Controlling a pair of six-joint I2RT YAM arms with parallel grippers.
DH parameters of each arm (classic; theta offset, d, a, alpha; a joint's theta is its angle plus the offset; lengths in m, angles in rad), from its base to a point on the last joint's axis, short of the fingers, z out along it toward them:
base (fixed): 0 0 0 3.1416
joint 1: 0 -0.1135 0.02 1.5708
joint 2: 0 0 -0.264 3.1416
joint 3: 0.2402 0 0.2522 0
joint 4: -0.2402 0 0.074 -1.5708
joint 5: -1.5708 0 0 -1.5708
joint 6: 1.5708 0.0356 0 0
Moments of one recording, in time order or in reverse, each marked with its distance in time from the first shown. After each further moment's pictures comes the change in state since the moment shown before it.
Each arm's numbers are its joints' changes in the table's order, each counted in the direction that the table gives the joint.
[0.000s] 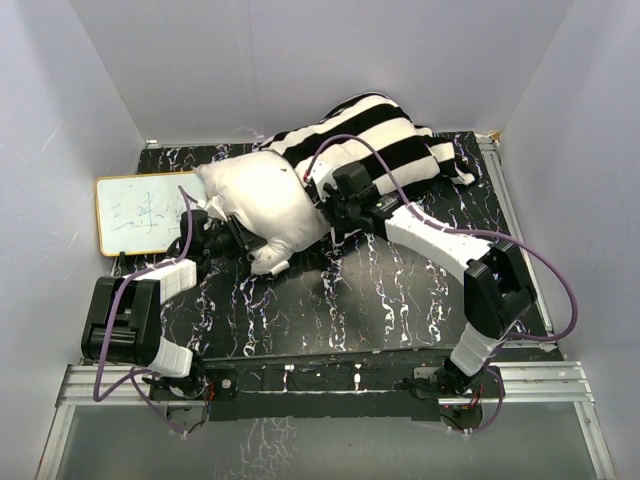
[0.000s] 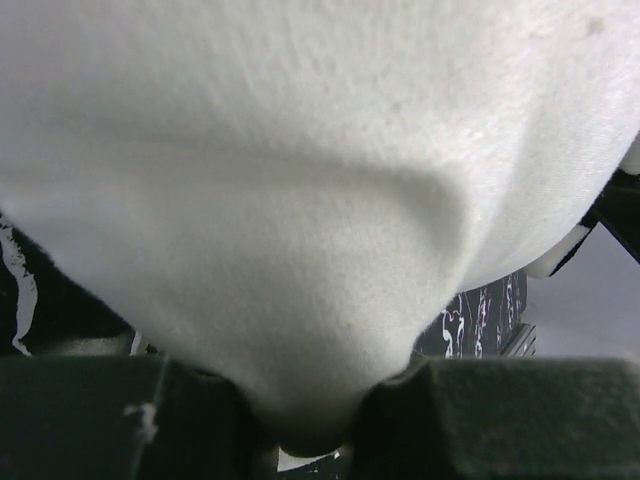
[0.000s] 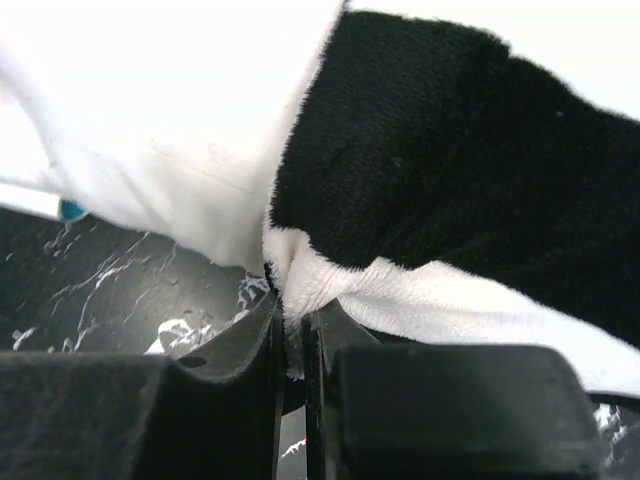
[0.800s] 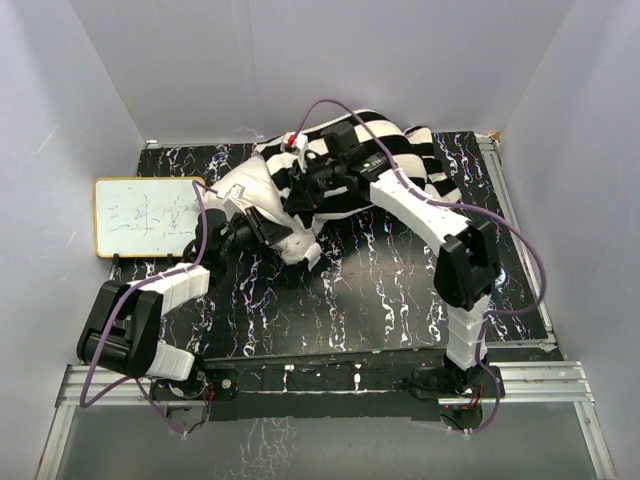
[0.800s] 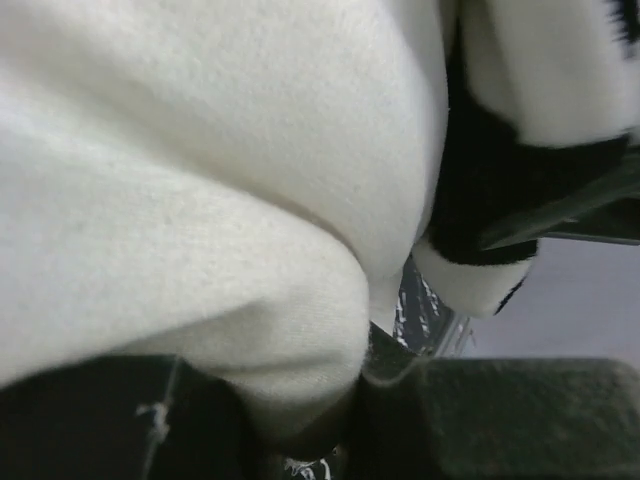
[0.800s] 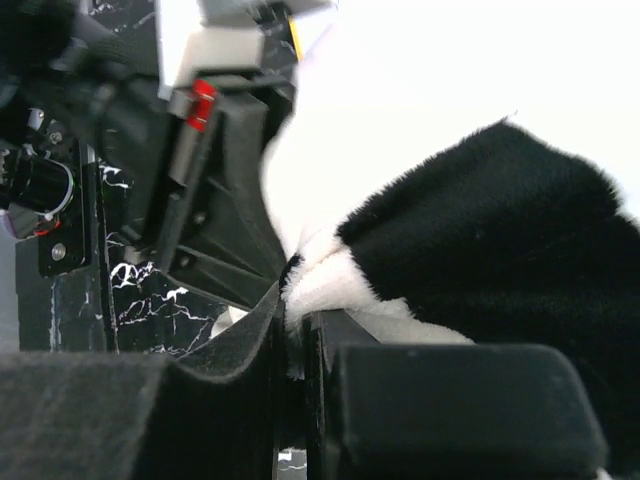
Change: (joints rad) left arm 0.194 -0.048 -0.014 0.254 0.051 -0.150; right arm 0.055 0.293 0.483 -0.164 0.774 0.081
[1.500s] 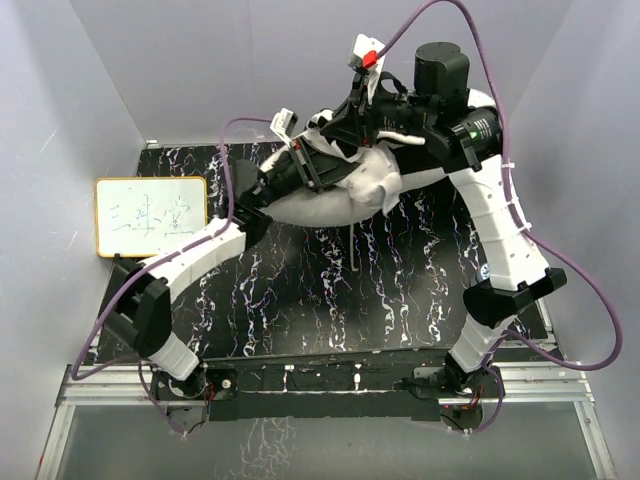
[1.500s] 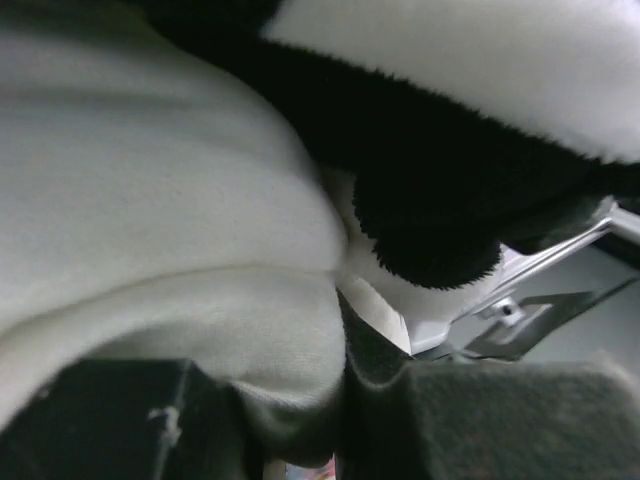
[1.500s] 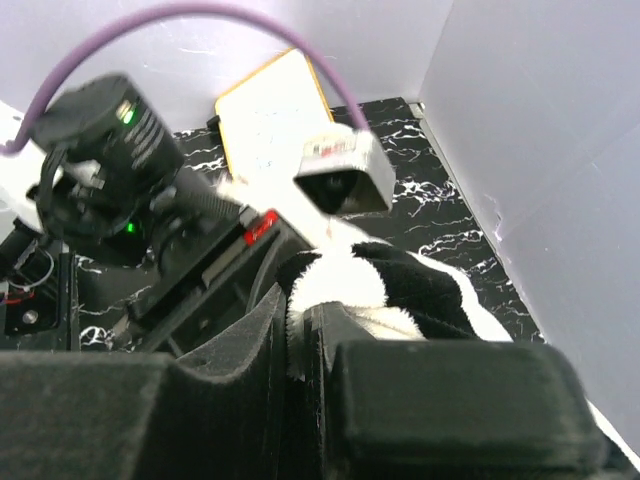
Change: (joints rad) left arm 0.280 0.143 0.624 0.218 -0.126 -0.493; right arm 0.122 -0.243 0.541 -0.333 0.014 -0.123
